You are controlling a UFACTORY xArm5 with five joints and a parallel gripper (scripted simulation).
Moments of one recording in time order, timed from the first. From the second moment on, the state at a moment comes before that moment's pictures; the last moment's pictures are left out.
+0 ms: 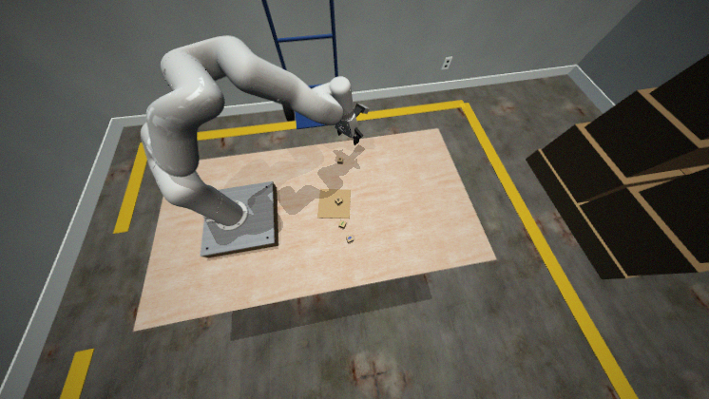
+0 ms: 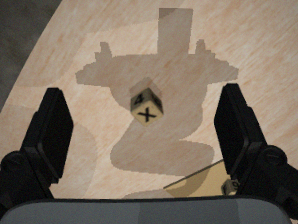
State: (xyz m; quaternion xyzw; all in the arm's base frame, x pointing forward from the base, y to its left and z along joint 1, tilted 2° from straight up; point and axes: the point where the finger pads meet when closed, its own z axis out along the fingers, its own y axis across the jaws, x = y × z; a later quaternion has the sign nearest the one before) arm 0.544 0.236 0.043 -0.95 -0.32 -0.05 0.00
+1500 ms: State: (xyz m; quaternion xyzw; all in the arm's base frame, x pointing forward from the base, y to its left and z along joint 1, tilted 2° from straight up) arm 0.486 0.022 0.056 -0.95 -0.05 -0.31 0.00
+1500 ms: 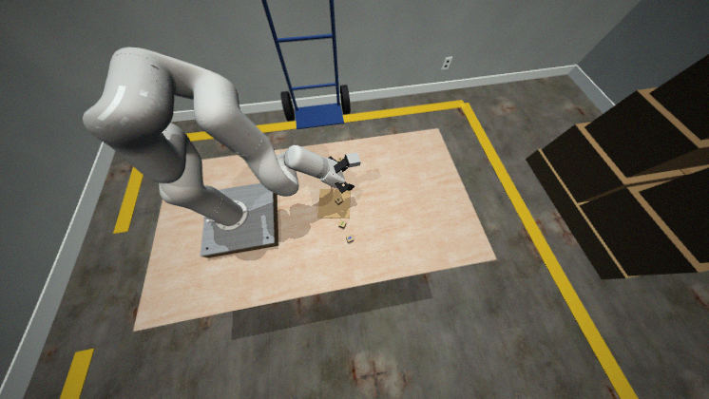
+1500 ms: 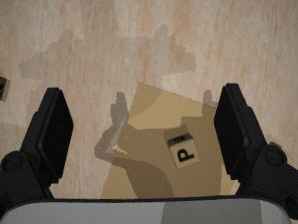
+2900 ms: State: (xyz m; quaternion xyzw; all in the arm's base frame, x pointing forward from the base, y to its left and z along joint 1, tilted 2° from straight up) arm 0.436 -0.024 0.081 -0.92 0.03 -0.39 -0.01
